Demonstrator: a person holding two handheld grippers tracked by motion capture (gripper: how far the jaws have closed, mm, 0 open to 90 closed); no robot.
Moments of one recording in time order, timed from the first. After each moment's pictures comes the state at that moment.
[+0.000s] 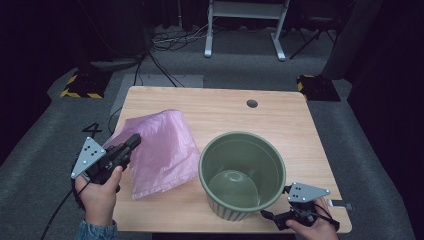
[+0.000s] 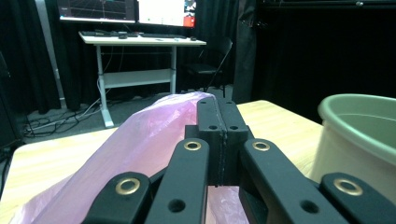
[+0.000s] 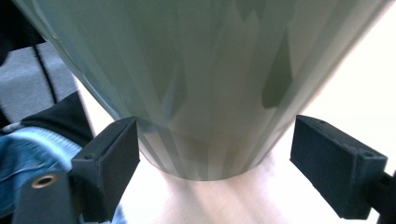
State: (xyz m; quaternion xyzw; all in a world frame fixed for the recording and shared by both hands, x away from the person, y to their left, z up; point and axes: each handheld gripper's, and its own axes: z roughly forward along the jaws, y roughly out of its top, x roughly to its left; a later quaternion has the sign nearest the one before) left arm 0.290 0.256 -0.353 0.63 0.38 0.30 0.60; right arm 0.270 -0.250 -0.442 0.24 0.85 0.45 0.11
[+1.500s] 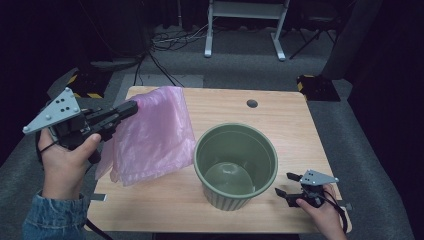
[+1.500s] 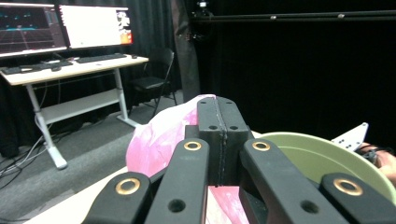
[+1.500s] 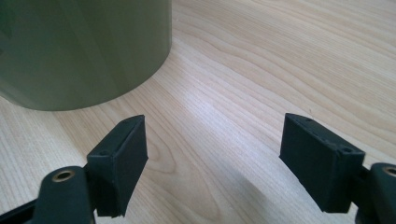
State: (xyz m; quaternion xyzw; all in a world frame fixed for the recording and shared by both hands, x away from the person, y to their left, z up) left arm 0.306 0.267 -0.228 0.69 0.25 0.24 0.63; right arm 0.320 -0.311 -0.488 0.33 0.83 0.42 0.17
